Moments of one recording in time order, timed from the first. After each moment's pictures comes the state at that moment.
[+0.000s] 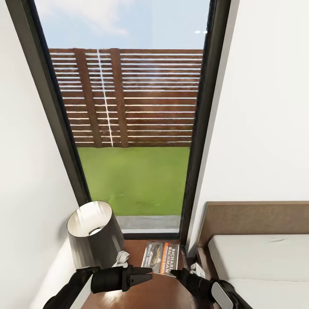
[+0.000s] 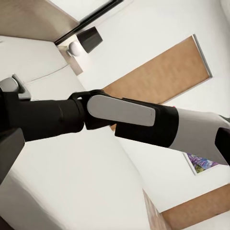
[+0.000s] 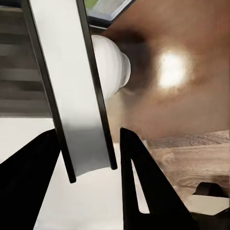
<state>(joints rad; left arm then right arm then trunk) -0.34 0.09 -0.26 -0.89 0.44 0.52 -1.33 -0.44 0.00 0.05 -0.43 -0.65 0.48 0.49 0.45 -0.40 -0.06</state>
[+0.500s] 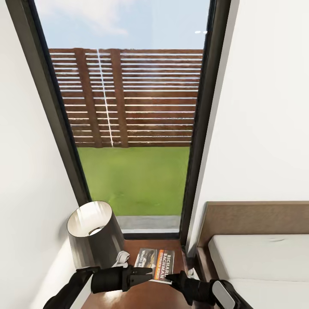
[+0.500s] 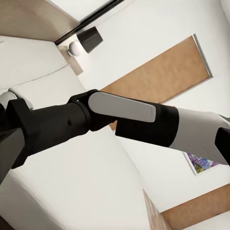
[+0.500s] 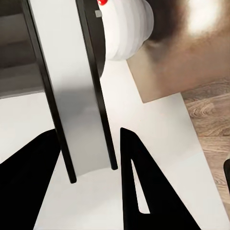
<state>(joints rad) -0.34 0.09 -0.26 -0.89 0.44 0.52 -1.33 -0.44 0.00 0.05 -0.43 -0.79 0.75 0.49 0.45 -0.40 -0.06</state>
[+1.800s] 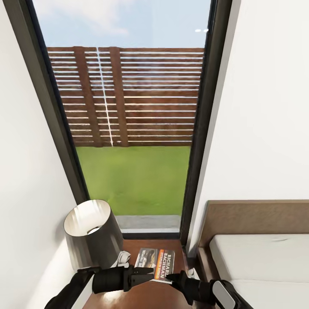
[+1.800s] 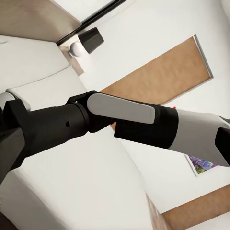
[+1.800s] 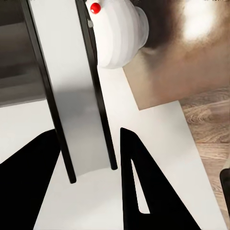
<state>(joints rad) -0.34 0.08 -0.26 -0.88 0.44 0.51 -1.32 -0.44 0.00 0.05 -0.43 -0.79 0.75 0.49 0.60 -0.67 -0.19</state>
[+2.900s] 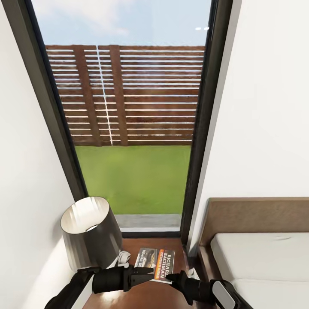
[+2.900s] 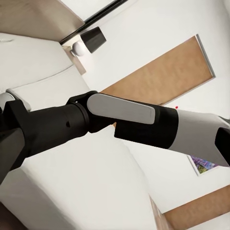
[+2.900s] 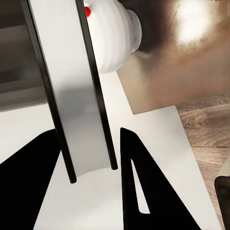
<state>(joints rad) -0.34 0.08 -0.26 -0.88 0.44 0.51 -1.32 -0.44 0.00 0.05 -0.43 -0.79 0.74 0.49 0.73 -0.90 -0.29</state>
